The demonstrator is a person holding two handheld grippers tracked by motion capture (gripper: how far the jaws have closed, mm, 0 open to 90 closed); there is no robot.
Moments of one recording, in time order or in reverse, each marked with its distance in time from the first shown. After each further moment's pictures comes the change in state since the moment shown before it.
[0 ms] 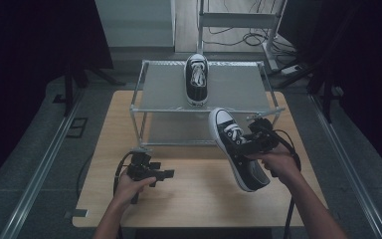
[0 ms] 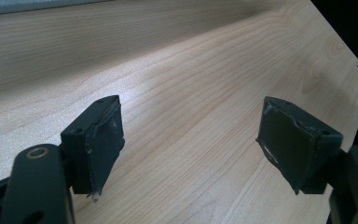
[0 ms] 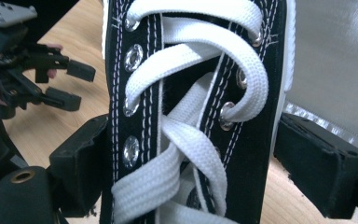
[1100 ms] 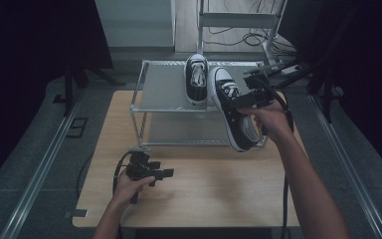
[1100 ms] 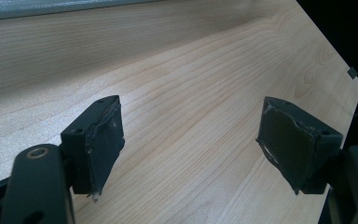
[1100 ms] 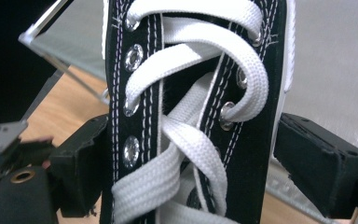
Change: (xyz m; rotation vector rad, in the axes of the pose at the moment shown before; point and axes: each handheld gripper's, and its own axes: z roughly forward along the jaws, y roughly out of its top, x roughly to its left) left arm 0.001 0.001 -0.004 -0.017 -0.022 -0.008; right arm -0.015 0.107 -0.011 -0.057 -0.082 0.120
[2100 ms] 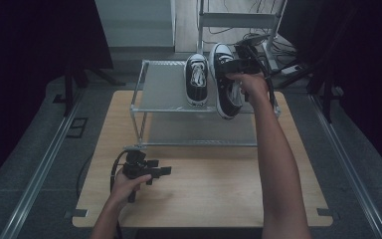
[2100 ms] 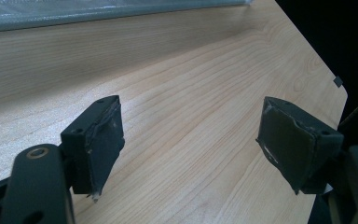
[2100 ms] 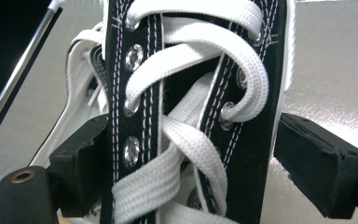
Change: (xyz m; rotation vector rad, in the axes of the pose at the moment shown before) left arm 0.005 0.002 -0.009 -0.030 -0.028 -0.012; right arm -0.027 0.088 0.046 -0.002 -0.127 0.221
